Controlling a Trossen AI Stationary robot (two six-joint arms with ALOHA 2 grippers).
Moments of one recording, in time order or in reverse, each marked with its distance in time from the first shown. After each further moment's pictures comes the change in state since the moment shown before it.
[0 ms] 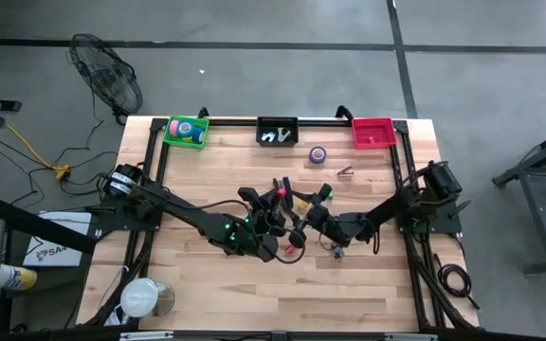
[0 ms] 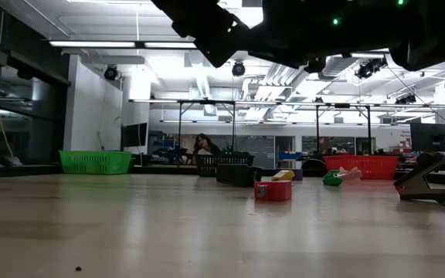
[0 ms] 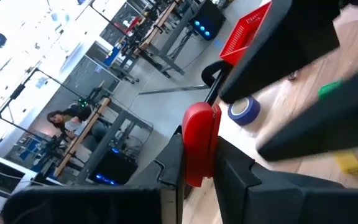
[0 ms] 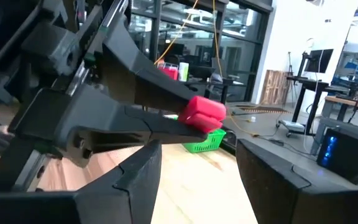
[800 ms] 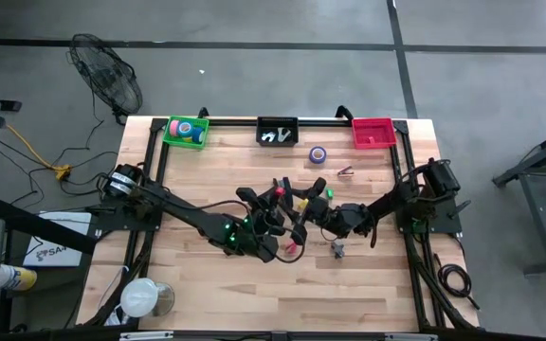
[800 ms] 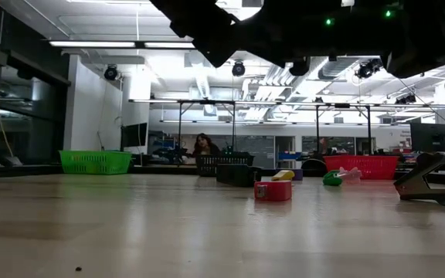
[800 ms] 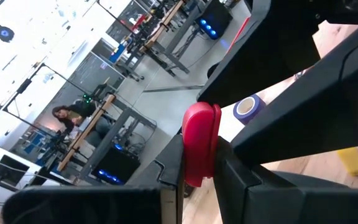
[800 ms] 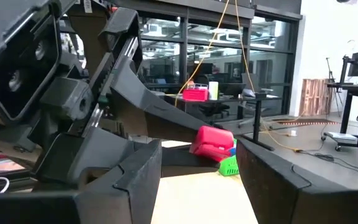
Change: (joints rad) left arm 0.000 0.000 0.000 -0.020 -0.029 -0.039; right arm -0.073 0.000 -0.023 0.091 -0.222 0.079
